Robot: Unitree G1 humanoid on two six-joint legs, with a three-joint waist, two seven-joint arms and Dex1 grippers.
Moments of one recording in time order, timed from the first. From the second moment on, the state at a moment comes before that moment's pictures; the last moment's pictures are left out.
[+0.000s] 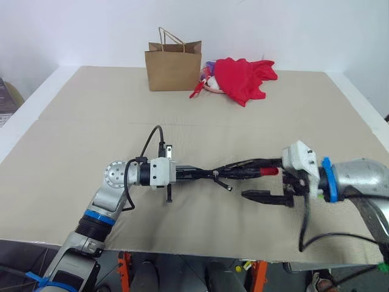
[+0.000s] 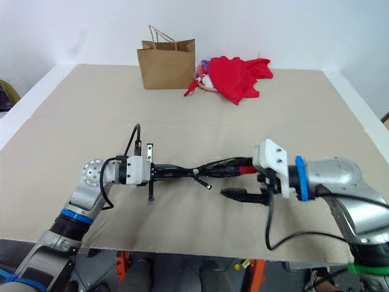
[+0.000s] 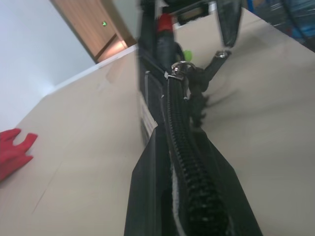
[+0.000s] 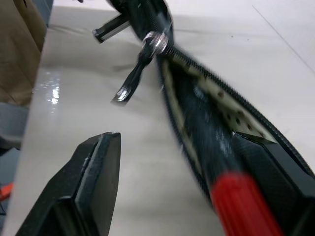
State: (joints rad) left arm -0.52 0.39 -0.23 0.17 -0.23 -0.37 -1.18; right arm -0.16 -0.95 -0.16 -0.39 0.57 0.48 1.17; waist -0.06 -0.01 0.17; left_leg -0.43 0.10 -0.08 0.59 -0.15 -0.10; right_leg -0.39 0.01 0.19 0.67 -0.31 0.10
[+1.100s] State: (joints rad) left arm -0.51 0.42 -0.23 0.17 -0.24 -0.35 -1.19; right arm 0.09 -0.36 -0.57 -0.40 0.42 0.60 0.19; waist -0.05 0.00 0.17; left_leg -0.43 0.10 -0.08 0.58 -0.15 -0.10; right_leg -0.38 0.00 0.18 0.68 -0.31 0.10
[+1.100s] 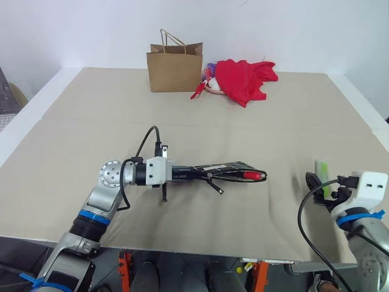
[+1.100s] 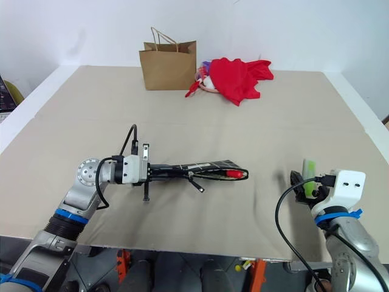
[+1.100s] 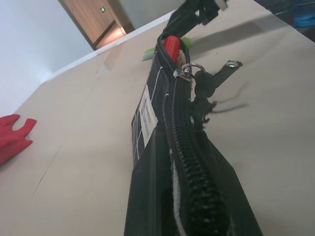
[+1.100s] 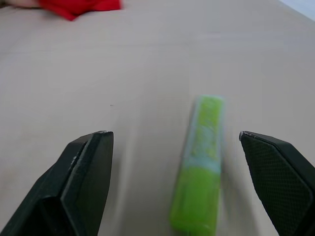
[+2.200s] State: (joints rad) left arm -0.50 0.44 -0.24 0.15 -0.23 -0.37 -1.21; right arm -0.04 -0.89 -0.44 -0.51 0.69 0.54 0.87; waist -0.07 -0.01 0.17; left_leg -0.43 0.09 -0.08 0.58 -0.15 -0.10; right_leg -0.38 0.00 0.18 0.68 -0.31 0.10
